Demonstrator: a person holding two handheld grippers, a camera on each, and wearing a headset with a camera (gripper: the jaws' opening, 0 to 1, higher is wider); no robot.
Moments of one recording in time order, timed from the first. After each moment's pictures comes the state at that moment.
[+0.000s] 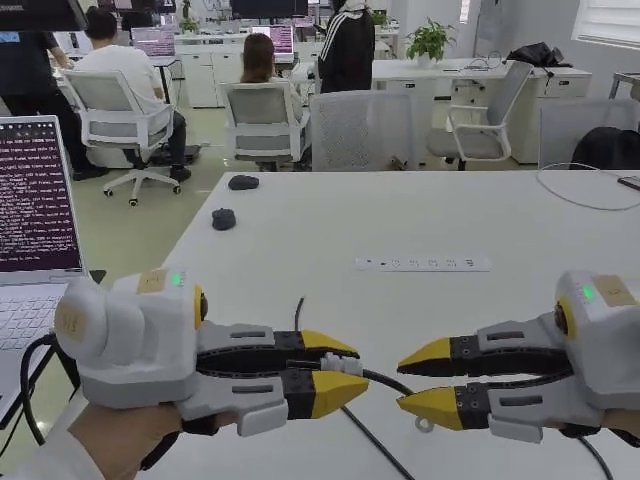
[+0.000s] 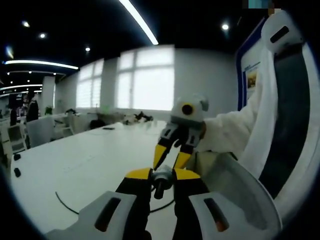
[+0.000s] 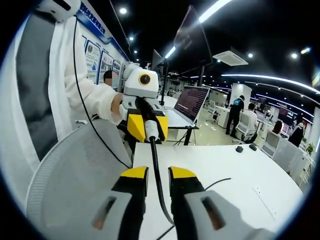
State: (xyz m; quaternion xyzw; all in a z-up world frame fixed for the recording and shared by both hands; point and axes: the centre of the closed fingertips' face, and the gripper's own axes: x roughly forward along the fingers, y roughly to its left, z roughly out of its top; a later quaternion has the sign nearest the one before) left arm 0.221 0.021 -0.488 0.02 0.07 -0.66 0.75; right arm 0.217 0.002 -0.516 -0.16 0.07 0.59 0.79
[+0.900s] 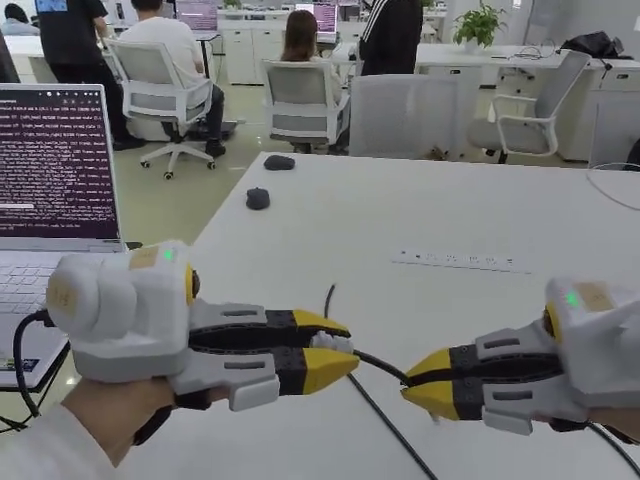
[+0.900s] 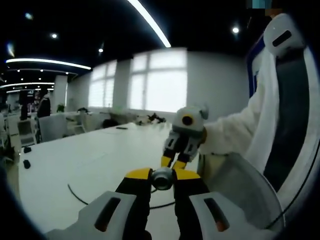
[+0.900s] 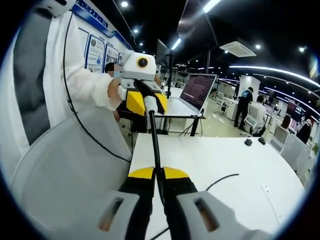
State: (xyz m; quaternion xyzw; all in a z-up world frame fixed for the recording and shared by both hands) left arm 0.253 0.066 -0.490 0.00 0.07 -0.61 0.79; right arm 0.251 0.020 -0.557 -0.17 0.12 0.61 0.76
